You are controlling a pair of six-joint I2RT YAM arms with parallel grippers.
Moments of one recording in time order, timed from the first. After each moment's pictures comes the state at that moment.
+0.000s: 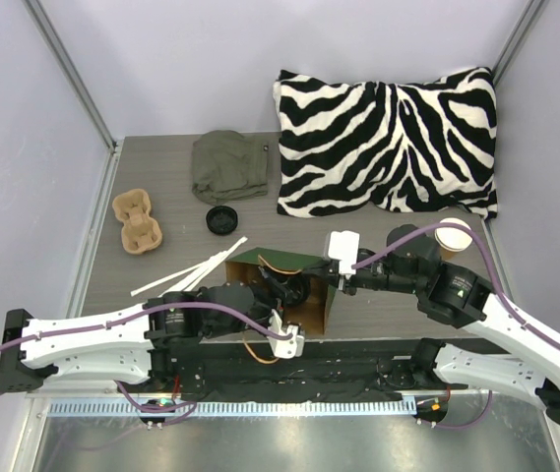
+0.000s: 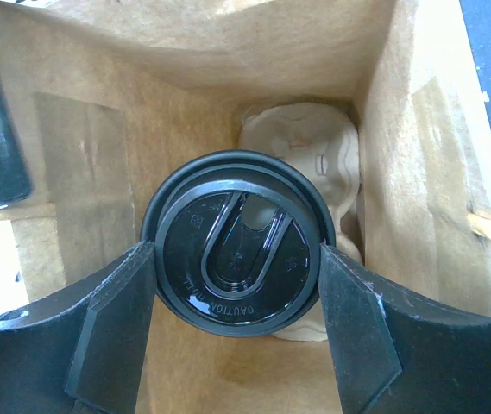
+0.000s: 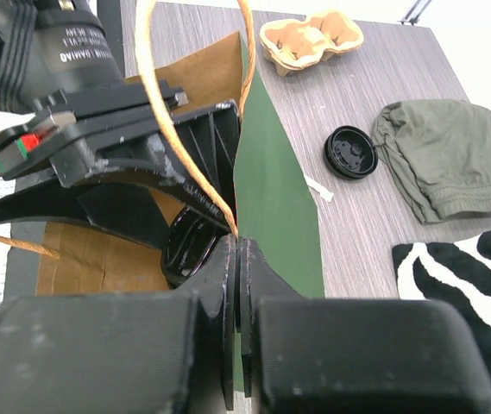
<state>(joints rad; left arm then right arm) -1.36 0.94 0.81 -0.34 -0.19 0.95 0.97 0.83 0.99 -0.39 -0.32 -0.35</state>
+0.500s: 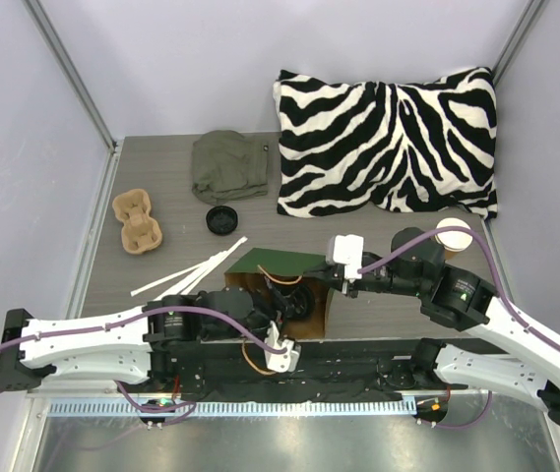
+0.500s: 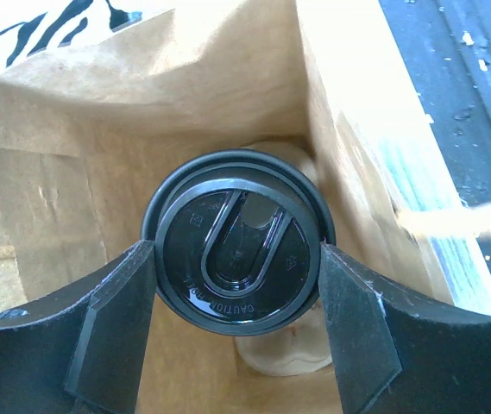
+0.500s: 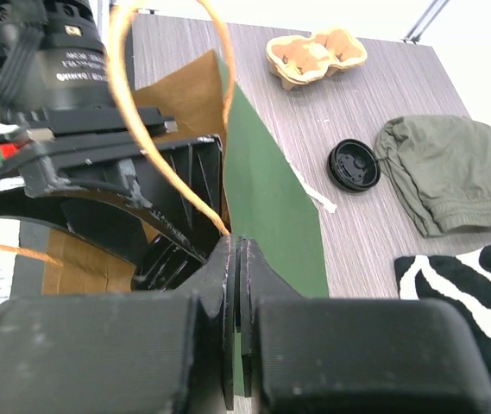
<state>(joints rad) -1.38 0.91 0.77 -0.32 -0.07 0.99 0.97 0.80 0.97 -0.36 -0.34 -0.34</state>
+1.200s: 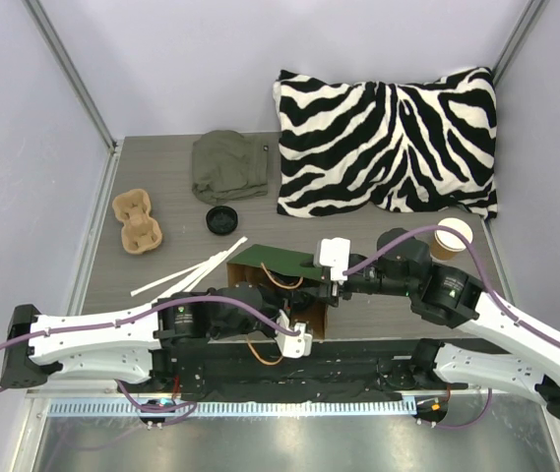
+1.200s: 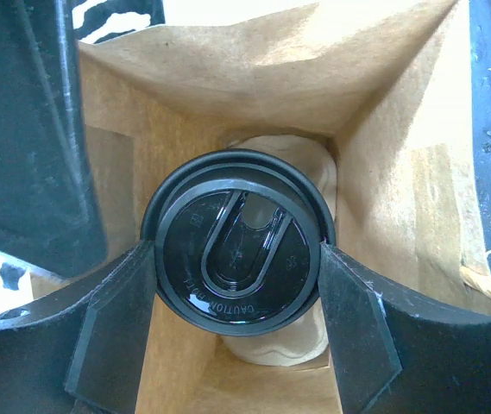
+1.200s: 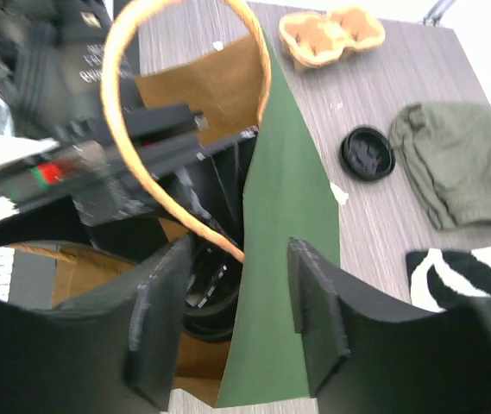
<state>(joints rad) -1.38 1.00 0.81 -0.29 -0.18 0.86 1.01 0.84 0.96 -0.37 -0.32 -0.36</state>
